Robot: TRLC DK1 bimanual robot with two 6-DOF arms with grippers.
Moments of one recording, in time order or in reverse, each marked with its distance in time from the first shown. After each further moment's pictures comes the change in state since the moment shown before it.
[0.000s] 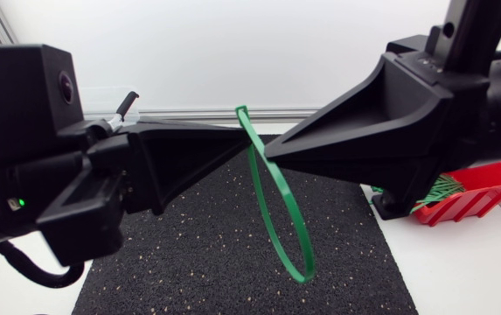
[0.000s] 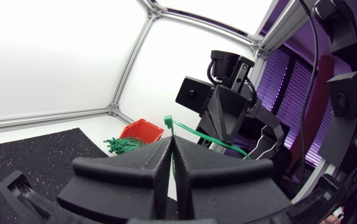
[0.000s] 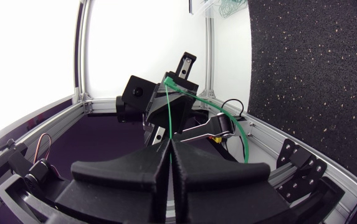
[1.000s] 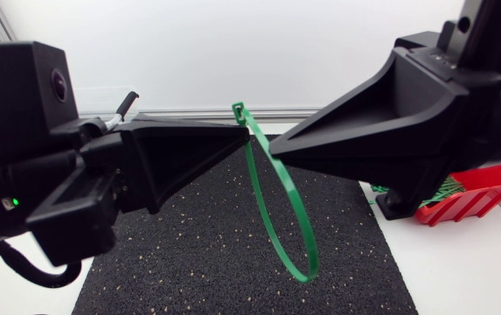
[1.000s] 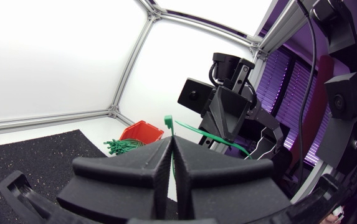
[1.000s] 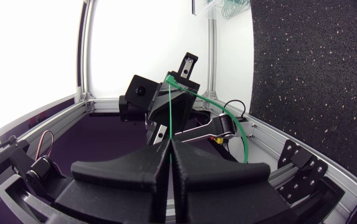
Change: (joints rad) left arm 0.003 -0.008 0.000 0.000 0.001 0.000; right arm -0.001 -0.019 -0.006 0.015 0.004 0.012
